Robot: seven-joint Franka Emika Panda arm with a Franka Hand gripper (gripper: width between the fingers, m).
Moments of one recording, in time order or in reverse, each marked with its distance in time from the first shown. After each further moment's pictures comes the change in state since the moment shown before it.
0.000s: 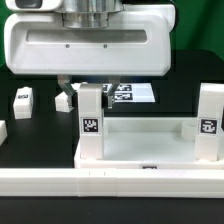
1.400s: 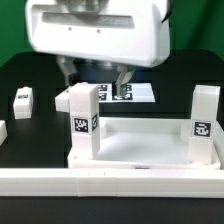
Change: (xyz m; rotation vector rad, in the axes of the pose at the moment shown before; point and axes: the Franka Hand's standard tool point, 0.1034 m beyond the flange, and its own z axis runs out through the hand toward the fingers) arm -0.030 -0.016 -0.019 0.007 -0.013 0.560
